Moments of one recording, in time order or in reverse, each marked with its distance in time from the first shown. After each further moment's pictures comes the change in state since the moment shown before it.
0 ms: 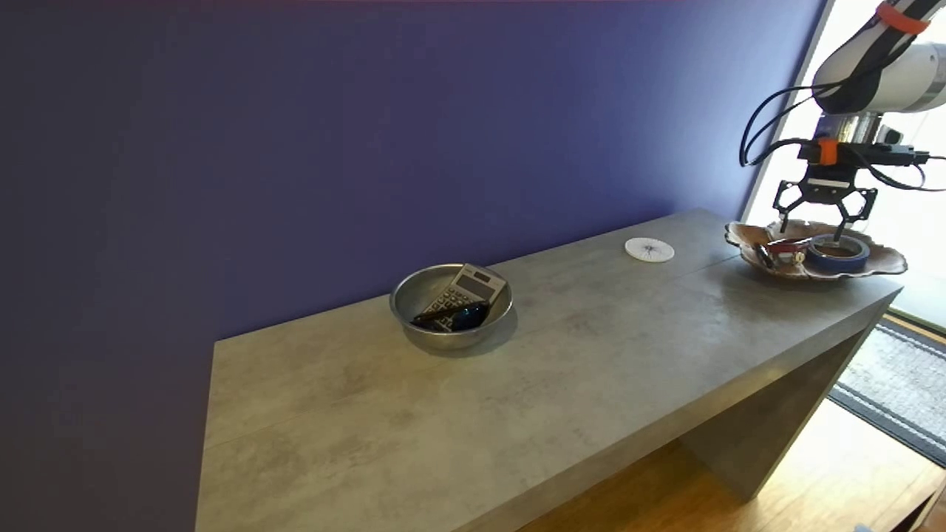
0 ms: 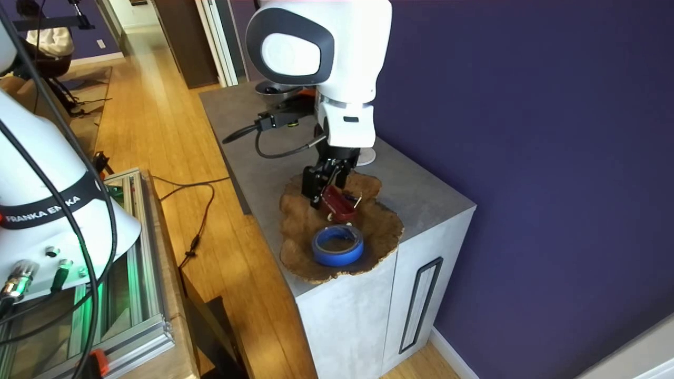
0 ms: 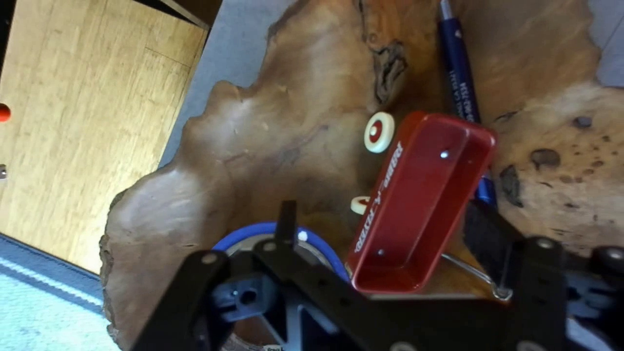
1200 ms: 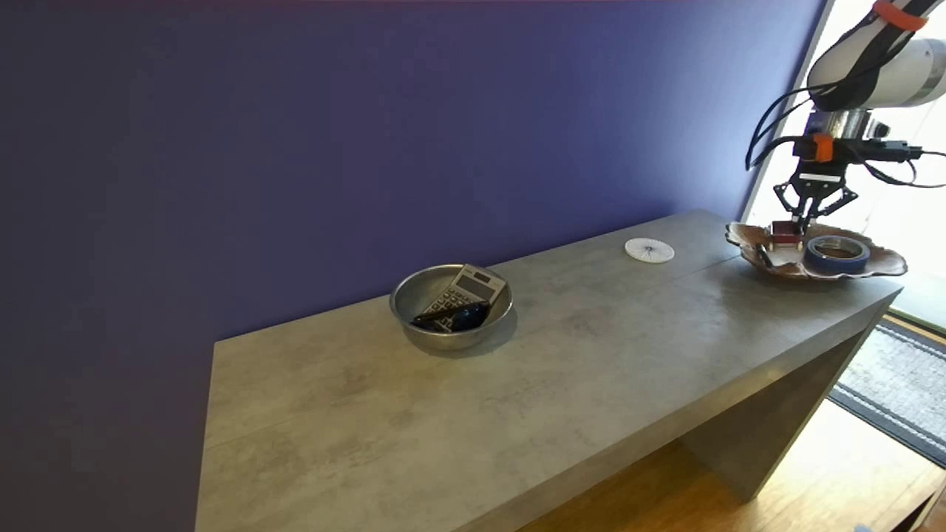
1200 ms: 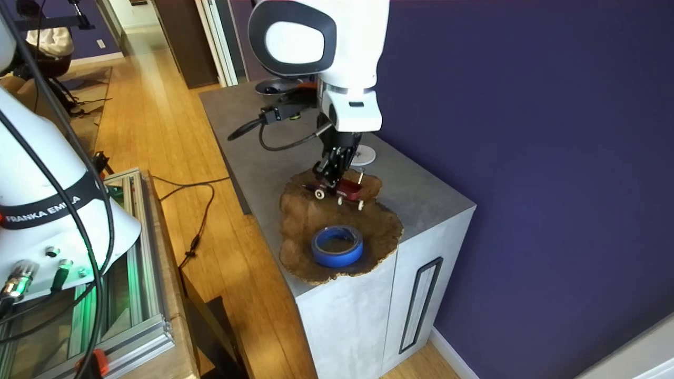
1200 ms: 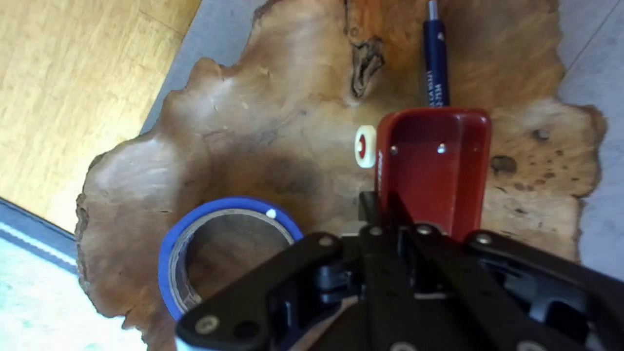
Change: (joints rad) arm 0.042 -0.028 -0.008 0.003 -0.058 0.016 -0.018
